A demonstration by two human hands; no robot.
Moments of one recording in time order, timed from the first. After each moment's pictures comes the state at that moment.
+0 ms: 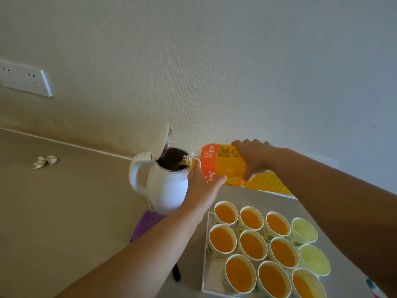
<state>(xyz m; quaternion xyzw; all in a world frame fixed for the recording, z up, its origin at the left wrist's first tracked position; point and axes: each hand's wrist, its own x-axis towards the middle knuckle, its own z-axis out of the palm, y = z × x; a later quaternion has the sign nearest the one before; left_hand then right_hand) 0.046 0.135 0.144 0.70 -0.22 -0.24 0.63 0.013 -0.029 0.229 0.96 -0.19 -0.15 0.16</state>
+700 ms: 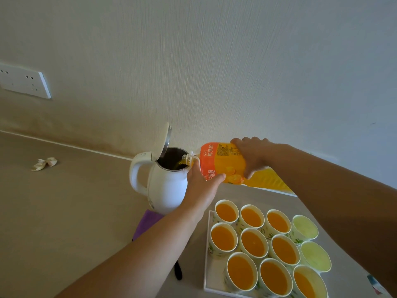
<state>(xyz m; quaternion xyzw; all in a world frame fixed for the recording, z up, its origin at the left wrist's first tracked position) 0.046 0.136 0.149 0.70 -0.22 -0.24 0.64 0.015 -0.027 0.234 0.96 -0.19 -0.16 0.16</state>
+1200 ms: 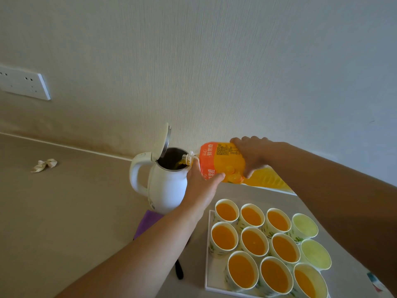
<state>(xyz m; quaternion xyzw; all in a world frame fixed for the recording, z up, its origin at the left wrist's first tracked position) 0.047 0.137 0.148 0.70 -0.21 -0.24 0.64 0.014 -0.022 0.238 0.95 -0.19 -0.16 0.16</state>
